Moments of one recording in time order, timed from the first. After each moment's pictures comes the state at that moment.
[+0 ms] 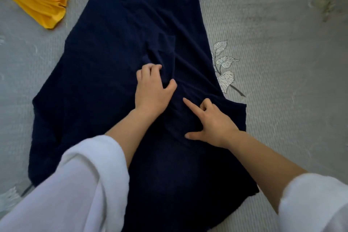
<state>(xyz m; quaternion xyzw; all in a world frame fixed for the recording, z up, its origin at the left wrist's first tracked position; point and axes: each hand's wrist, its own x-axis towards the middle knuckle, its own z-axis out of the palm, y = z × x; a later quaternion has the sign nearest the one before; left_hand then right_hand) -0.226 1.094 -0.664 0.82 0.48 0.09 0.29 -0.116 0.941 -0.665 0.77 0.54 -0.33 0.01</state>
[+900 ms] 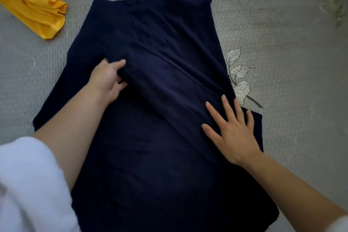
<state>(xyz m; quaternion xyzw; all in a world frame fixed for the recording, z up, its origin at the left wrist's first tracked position) -0.274 1.233 -0.663 0.33 0.55 0.23 0.74 -0.131 0.949 -0.670 0.87 0.44 -0.24 0.03</state>
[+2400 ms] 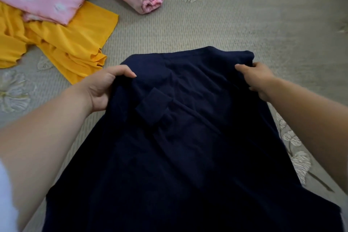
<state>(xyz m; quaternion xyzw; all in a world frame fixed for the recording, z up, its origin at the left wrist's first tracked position) -0.284 1.378 -0.641 0.41 0.48 0.03 0.78 0.016 1.217 -0.674 0.87 0.11 -0.30 -0.36</state>
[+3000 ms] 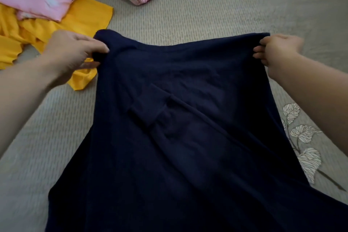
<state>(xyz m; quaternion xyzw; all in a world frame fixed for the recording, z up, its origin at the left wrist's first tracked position) -0.287 1.425 -0.620 0.66 0.54 0.19 0.49 0.044 1.232 -0.656 0.81 -0.03 -0.21 -0.54</state>
